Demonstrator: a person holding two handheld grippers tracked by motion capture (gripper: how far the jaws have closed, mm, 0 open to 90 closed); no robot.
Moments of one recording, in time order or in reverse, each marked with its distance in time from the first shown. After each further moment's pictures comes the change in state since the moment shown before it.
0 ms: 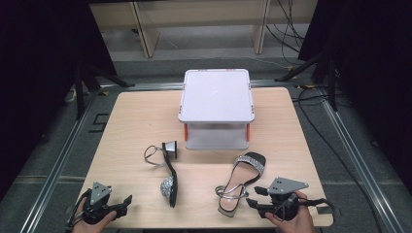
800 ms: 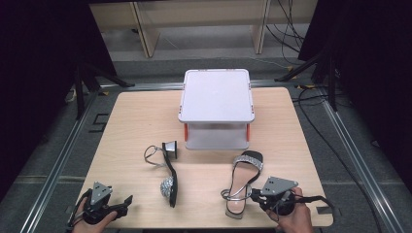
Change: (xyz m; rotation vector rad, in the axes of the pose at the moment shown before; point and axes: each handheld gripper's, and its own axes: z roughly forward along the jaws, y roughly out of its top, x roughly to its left) left arm 0.000 0.001 -0.001 0.023 0.006 0.020; right arm -0.003 0.006 0.008 0.093 -0.059 -0.201
